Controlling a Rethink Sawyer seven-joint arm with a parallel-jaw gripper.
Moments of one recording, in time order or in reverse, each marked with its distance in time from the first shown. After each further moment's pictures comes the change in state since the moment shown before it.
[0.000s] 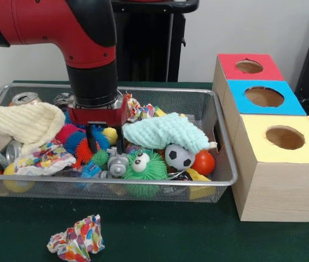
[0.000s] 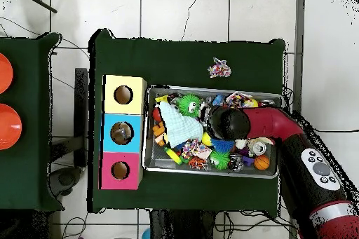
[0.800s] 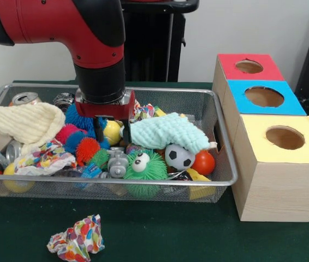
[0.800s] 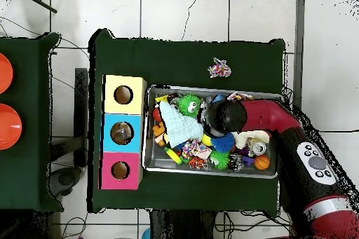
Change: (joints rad) arm 0.039 -0.005 0.000 -0.045 0.036 0.197 0.000
